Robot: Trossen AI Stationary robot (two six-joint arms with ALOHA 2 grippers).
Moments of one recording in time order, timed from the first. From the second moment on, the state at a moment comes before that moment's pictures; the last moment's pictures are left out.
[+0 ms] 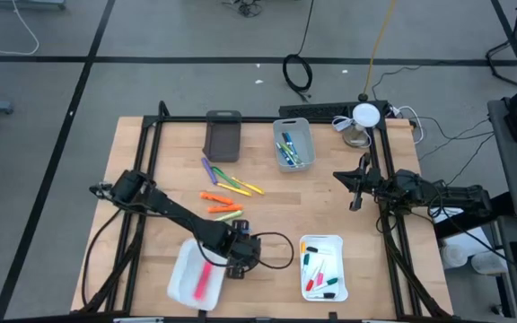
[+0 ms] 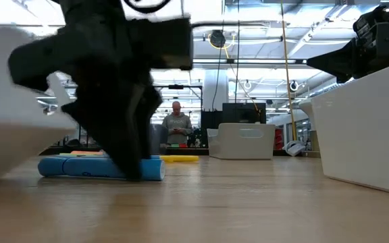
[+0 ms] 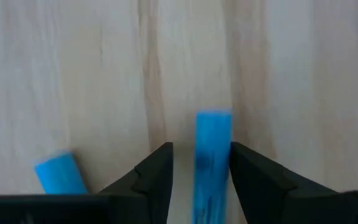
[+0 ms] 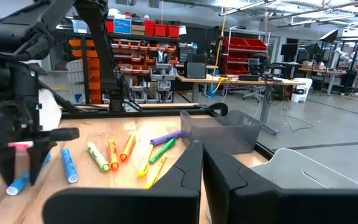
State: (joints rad) left arm -0.41 2.01 1.32 -0.57 -0.11 -0.32; right arm -0.04 0.01 0.02 0.07 0.23 -0.06
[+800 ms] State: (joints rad) left arm -0.40 2.01 1.31 -0.50 -0.07 -0.39; right arm -0.04 0.01 0.02 0.07 0.23 -0.07
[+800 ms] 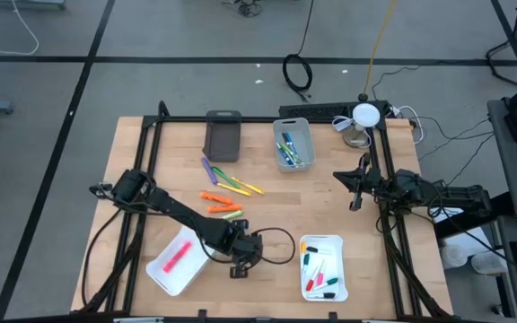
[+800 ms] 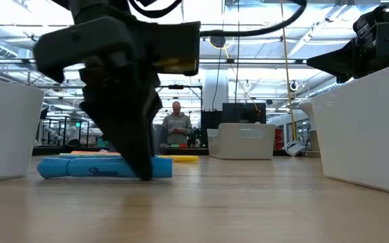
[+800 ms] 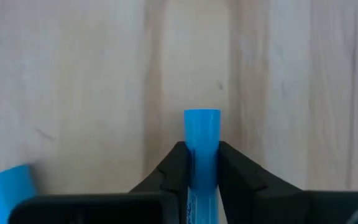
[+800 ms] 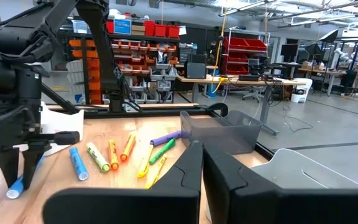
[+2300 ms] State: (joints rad) left arm -0.80 1.79 1.31 -1.20 -0.24 -2.06; right arm -0.04 0.01 0.02 0.07 0.23 -0.06
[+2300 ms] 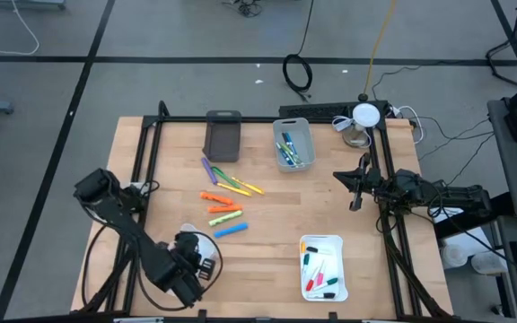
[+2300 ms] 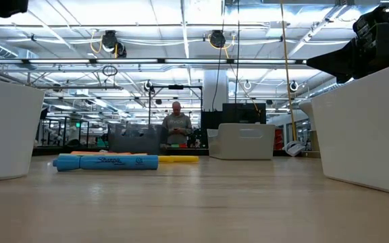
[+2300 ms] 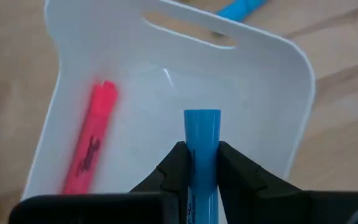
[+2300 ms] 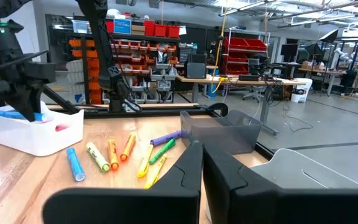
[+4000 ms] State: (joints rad) left arm -0.60 1.49 1.32 -1.33 -0.45 -1.30; right arm -0.04 0.01 0.02 0.07 0.23 -0.06
